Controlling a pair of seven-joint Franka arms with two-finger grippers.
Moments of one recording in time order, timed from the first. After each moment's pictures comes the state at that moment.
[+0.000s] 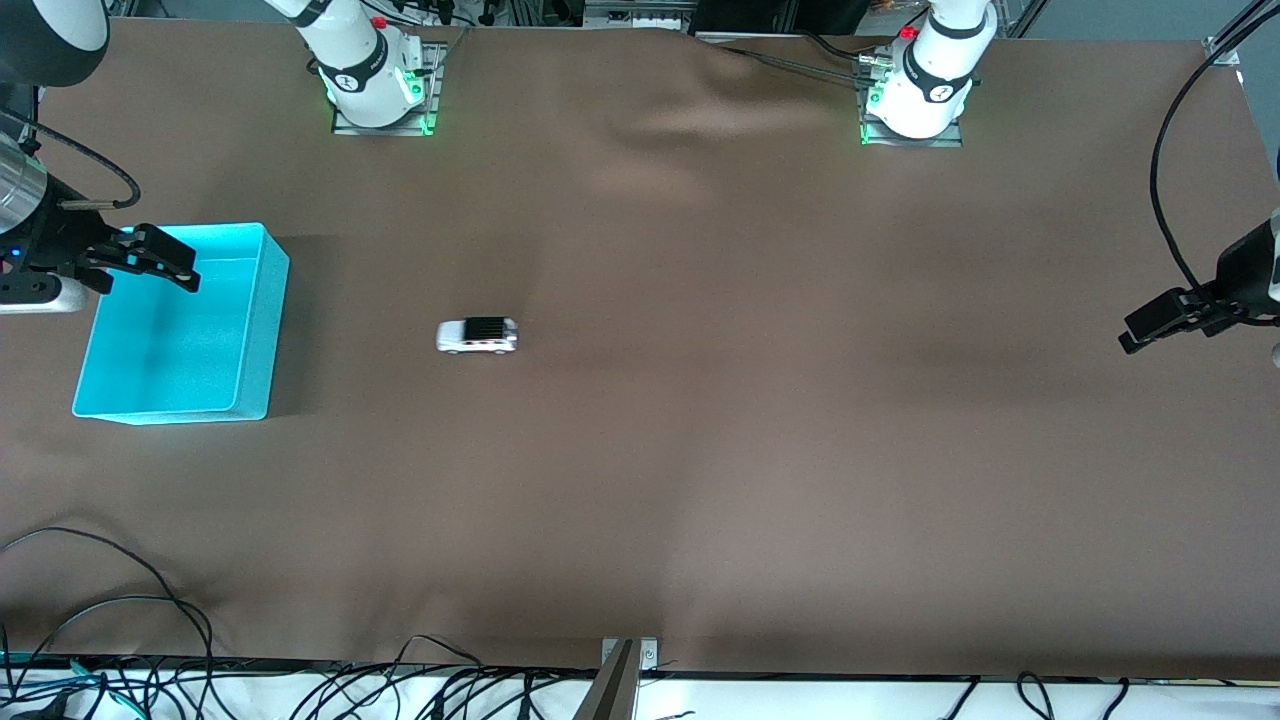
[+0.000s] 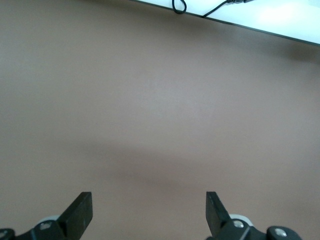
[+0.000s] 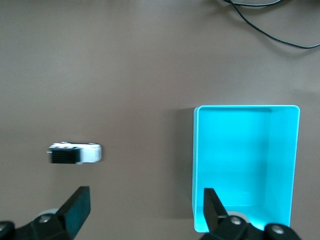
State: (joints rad) left arm 0.31 0.14 -0.27 -1.55 0.04 1.78 -0.20; right arm 0.10 0.07 -0.08 -1.61 -0.01 1.70 -0.02
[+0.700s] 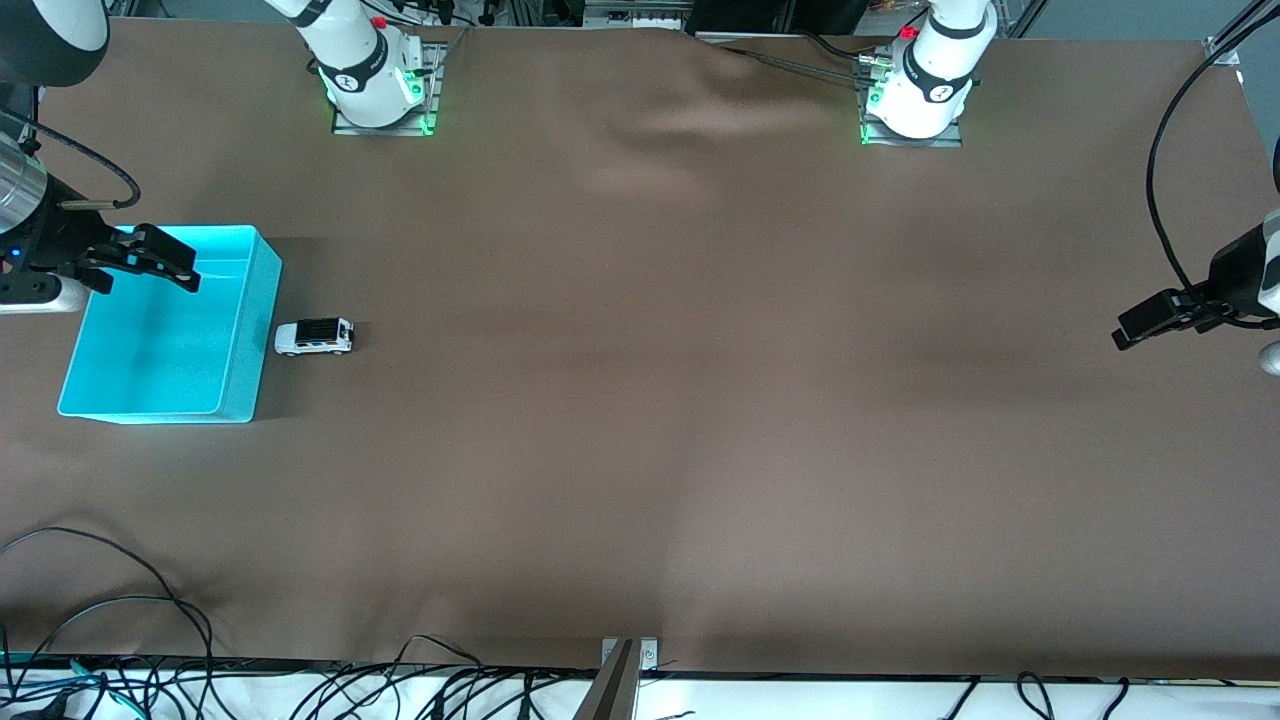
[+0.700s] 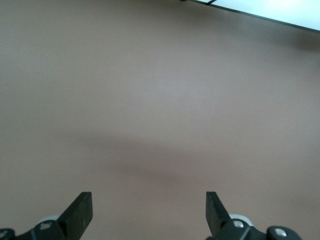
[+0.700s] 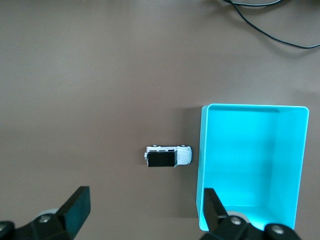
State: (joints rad) left arm 0.32 0.15 -0.27 -1.55 0.04 1.75 -0.20; right arm 0.10 0.07 -0.08 -1.61 -0.01 1.70 -0.02
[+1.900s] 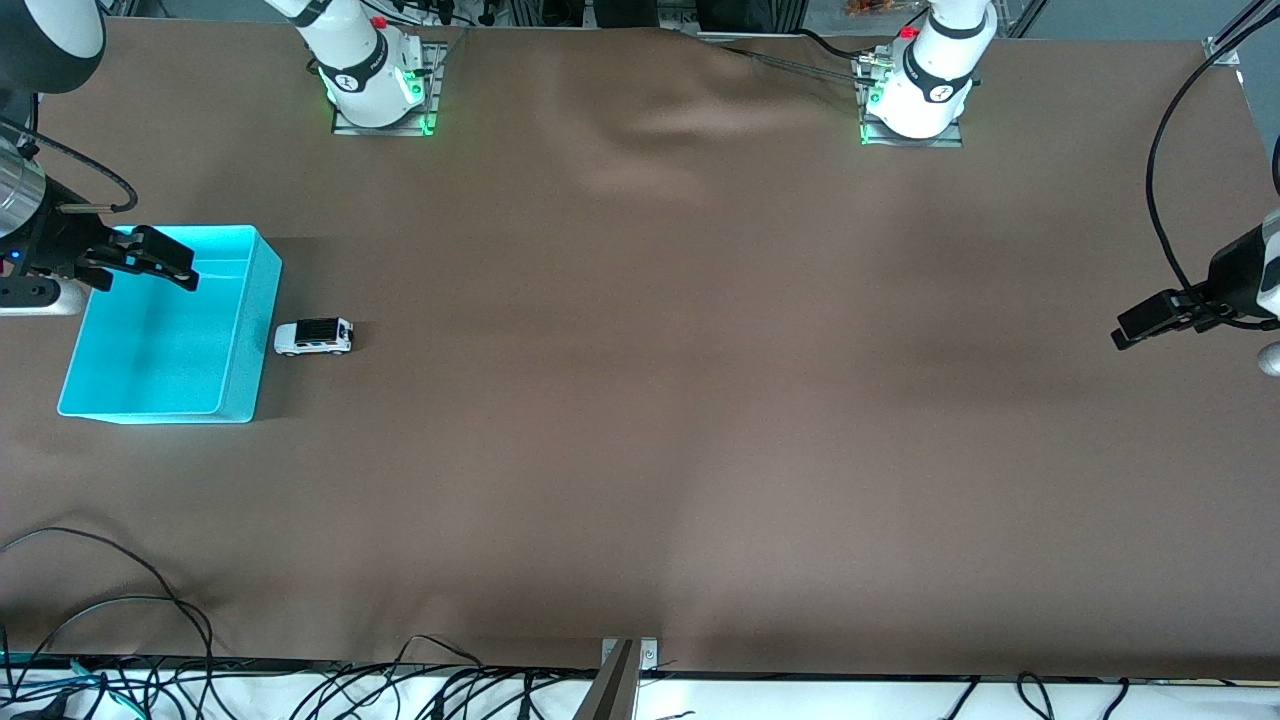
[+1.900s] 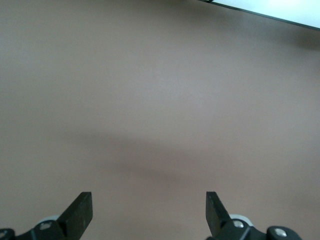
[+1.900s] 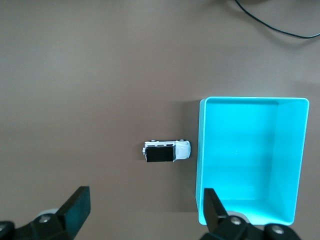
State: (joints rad) left arm 0.32 0.15 -0.27 -1.55 0.04 1.74 -0.20; right arm 0.09 0.08 -0.09 -1.61 -0.01 1.68 -0.02
